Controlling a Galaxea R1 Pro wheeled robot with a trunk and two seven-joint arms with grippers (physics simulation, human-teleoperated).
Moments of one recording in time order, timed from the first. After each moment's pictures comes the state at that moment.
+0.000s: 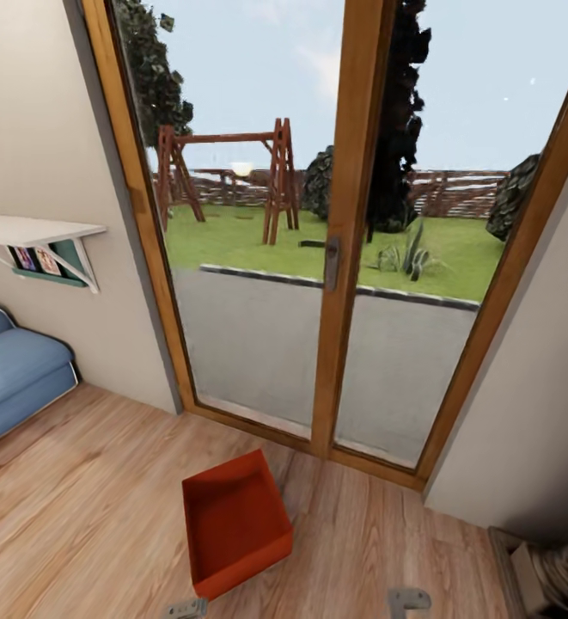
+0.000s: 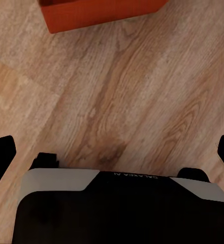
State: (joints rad) left arm -0.27 -0.08 0.21 -0.45 0.00 0.26 -0.10; right arm -0.47 0.06 0.40 -0.08 -0.39 0.08 -0.27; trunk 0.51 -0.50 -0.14
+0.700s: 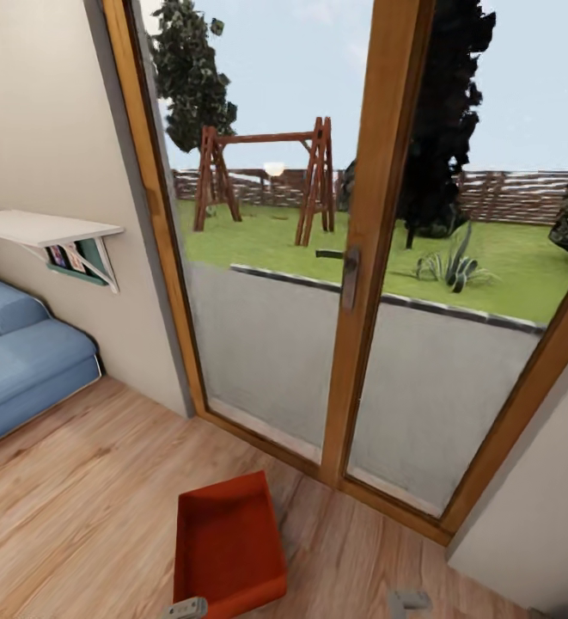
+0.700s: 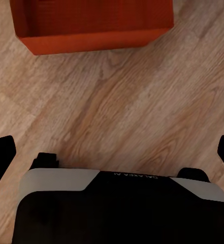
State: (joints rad) left arm -0.26 -0.08 0.21 -0.45 0.00 0.26 -0.10; right arm -0.47 0.06 0.40 -0.08 -0.39 0.08 -0.27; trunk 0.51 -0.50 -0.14
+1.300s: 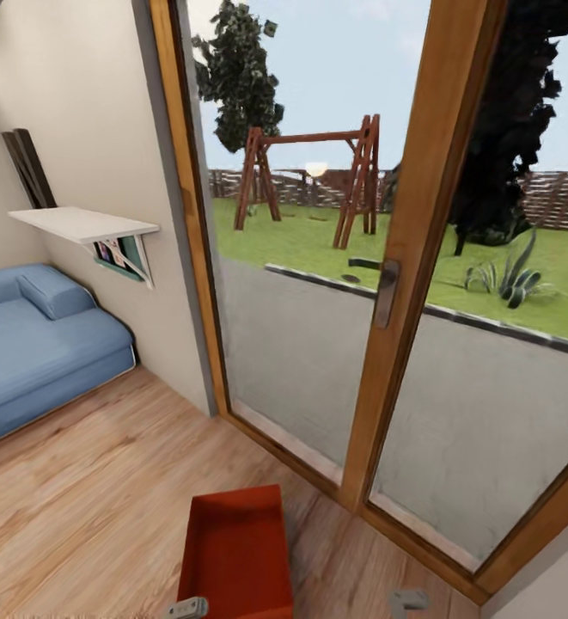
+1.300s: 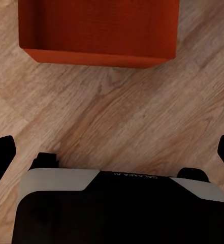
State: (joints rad) left arm -0.26 -0.08 0.21 -0.45 0.00 0.26 -0.10; right arm -0.47 0.06 0.40 -0.08 -0.39 0.08 -0.27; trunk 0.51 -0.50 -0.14
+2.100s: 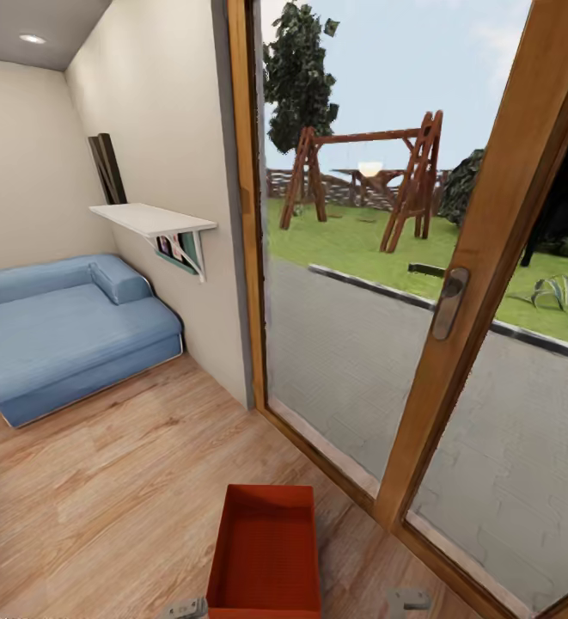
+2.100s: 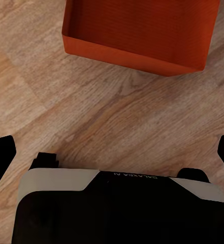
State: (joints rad) left arm -0.26 -0.08 0.21 -0.45 0.00 0.26 -0.10; right arm -0.47 0.06 0.40 -0.08 -0.39 0.08 -0.27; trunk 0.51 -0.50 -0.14
